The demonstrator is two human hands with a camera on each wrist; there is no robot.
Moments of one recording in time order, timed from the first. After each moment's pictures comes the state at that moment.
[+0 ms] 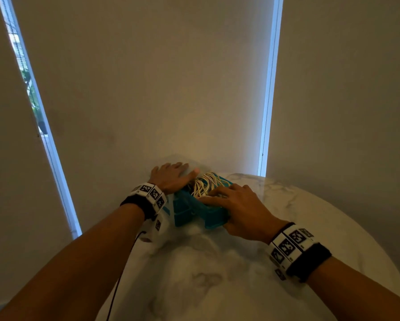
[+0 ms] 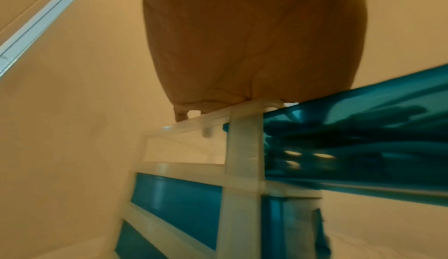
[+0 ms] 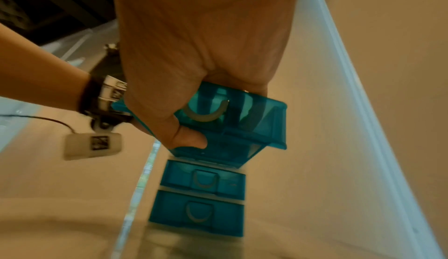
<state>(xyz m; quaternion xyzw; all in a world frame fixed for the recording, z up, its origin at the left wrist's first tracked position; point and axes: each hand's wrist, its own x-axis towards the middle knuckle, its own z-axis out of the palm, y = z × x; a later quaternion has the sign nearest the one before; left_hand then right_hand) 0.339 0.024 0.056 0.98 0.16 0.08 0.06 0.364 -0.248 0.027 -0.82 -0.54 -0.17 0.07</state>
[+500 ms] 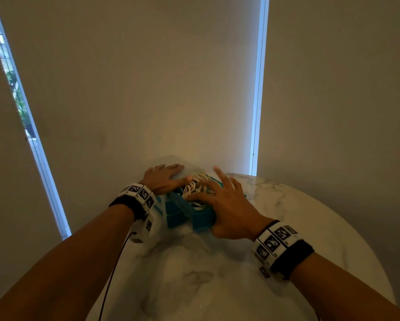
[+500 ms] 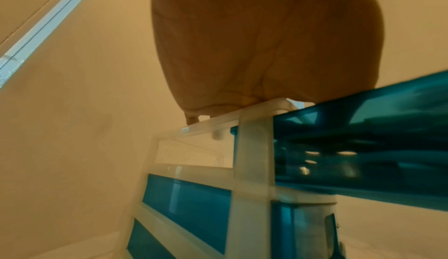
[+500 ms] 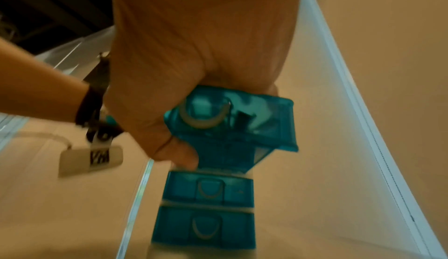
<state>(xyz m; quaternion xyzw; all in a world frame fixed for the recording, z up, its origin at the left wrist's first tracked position) 0.340 0.027 0.057 0.99 0.11 0.06 0.05 0.353 -0.247 0.034 -0.83 -0.53 -0.16 0.09</state>
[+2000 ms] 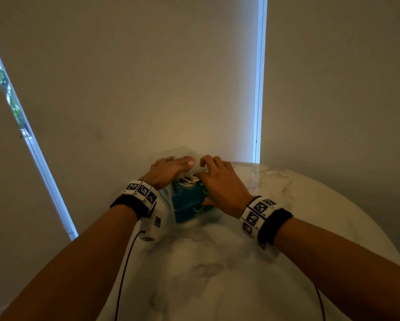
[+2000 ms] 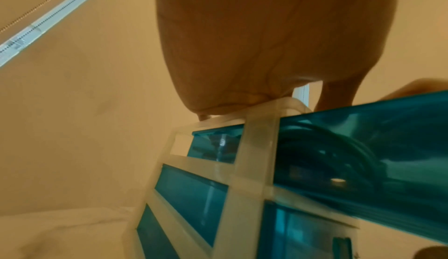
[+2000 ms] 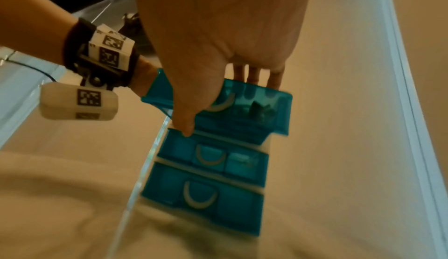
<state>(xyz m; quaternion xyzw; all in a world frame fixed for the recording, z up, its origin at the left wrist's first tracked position) 0.328 0.006 0.062 0.96 0.10 0.10 0.23 0.376 -0.204 0.030 -0.82 -0.49 -0.27 0.06</state>
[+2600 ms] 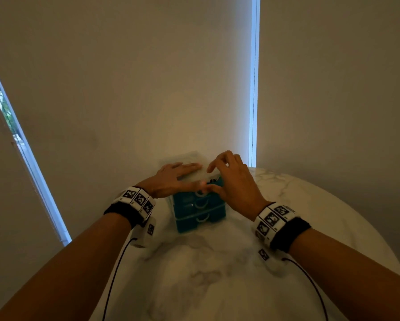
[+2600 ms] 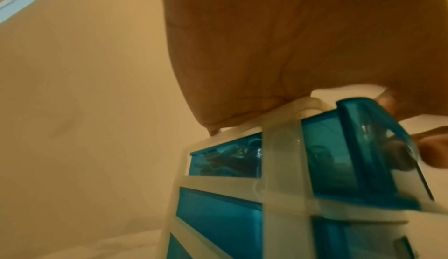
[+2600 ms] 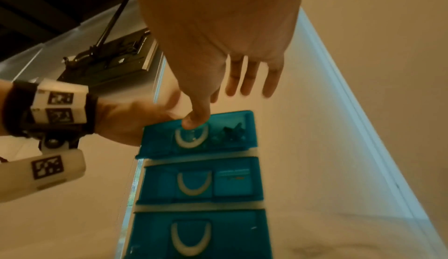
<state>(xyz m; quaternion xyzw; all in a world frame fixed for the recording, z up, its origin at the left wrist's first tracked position) 0.321 -0.006 0.068 0.98 0.00 0.02 0.18 0.396 -0.228 0.033 -0.82 -0.42 -0.27 0.28</state>
